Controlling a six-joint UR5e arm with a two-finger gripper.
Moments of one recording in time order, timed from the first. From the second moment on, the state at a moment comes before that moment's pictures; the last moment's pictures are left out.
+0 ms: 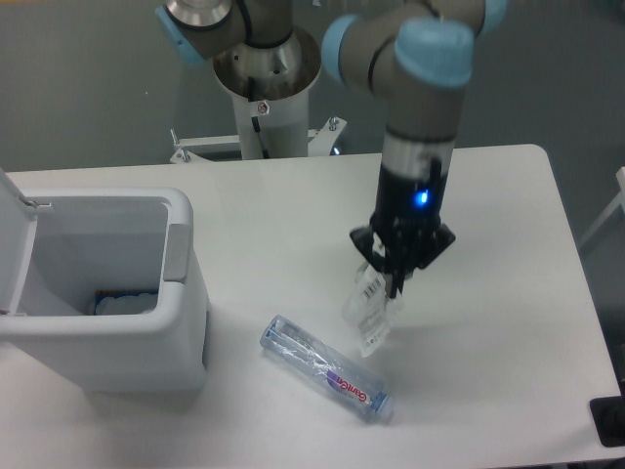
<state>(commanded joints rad) 2.65 -1.64 -1.62 -0.87 0.93 0.23</state>
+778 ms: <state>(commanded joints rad) 2.54 -1.48 -1.64 -0.84 0.53 0.19</state>
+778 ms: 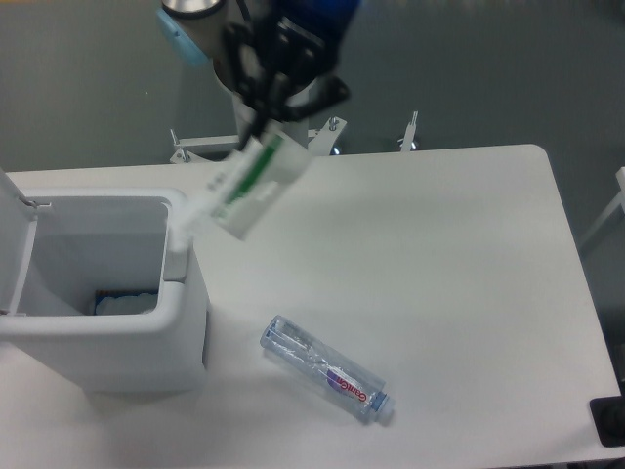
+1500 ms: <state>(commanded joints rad) 2.36 -1.63 -1.64 -0.84 0.54 0.22</state>
